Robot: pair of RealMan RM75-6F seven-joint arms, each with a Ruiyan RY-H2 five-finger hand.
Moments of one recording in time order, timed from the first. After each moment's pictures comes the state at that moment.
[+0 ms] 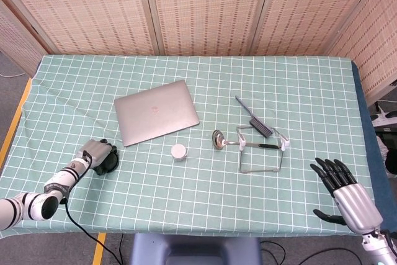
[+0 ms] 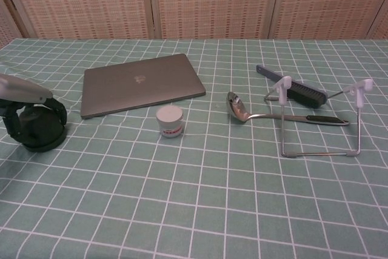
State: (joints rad) left arm -1.05 -1.21 0.23 -1.49 0.70 0.53 0.40; right arm 0.07 -1.02 -0.09 -1.64 -1.78 1.52 0.03
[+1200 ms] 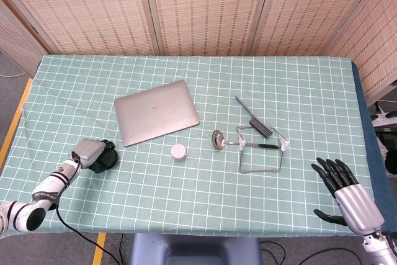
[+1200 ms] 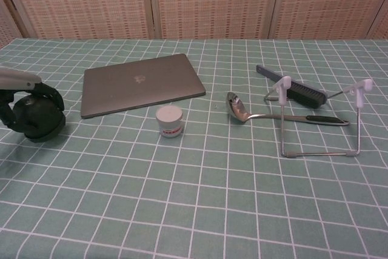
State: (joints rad) left arm -0.87 -1.17 0.10 -1.49 0.99 0.66 0.12; right arm 0.06 -1.02 -0.08 -1.65 -1.79 1.54 0.03
